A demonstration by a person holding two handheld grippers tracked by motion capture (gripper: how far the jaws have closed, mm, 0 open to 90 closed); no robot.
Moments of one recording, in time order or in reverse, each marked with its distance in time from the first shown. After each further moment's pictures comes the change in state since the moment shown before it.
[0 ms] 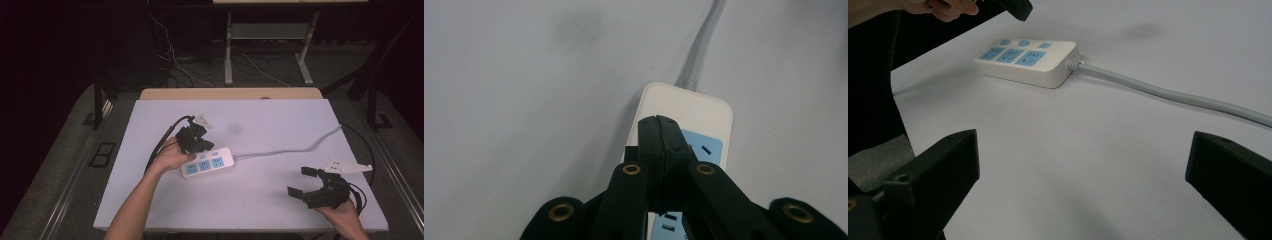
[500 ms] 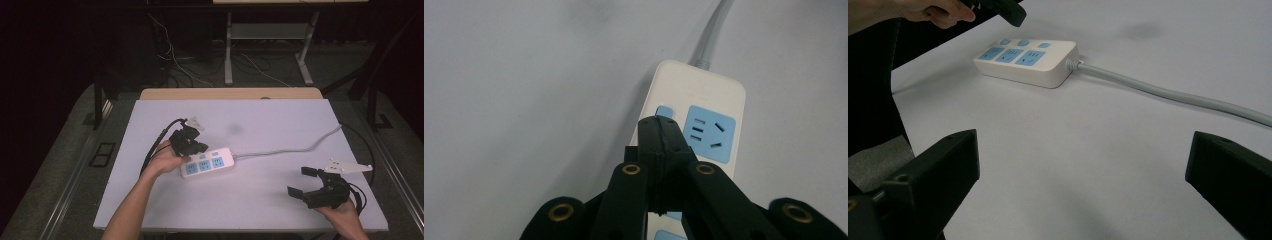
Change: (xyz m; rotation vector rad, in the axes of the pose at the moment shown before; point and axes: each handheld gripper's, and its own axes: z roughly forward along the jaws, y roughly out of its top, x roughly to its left) left arm 0.009 -0.020 -0.005 -0.009 0.005 -0.044; right arm 0.000 0.000 0.000 -0.001 -0.002 -0.001
